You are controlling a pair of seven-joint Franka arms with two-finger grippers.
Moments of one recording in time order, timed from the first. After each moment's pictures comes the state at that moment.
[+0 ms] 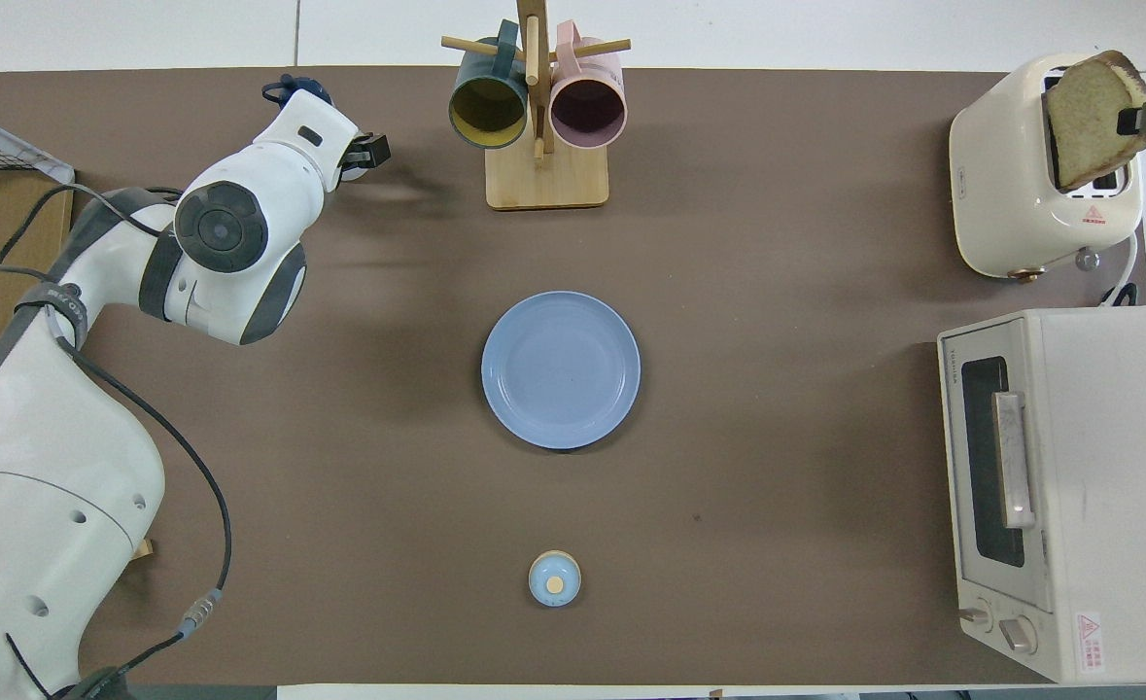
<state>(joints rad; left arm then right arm) -0.30 0.56 0.07 -1.71 0.35 2.86 -0.62 -0.18 0.33 -0.09 -1.38 0.28 1.98 -0.40</state>
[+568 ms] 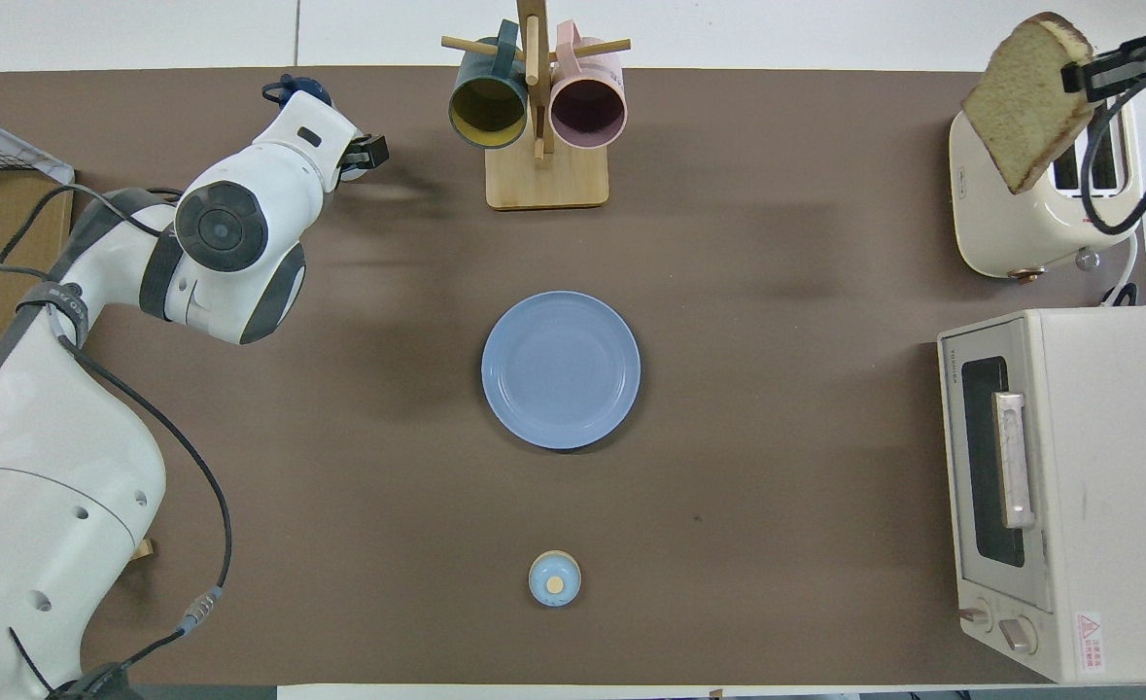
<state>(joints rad) -0.30 0.57 0.07 -1.71 0.35 2.86 -0.62 0.07 0.27 -0.06 -1.25 0.09 1.81 -0.34</state>
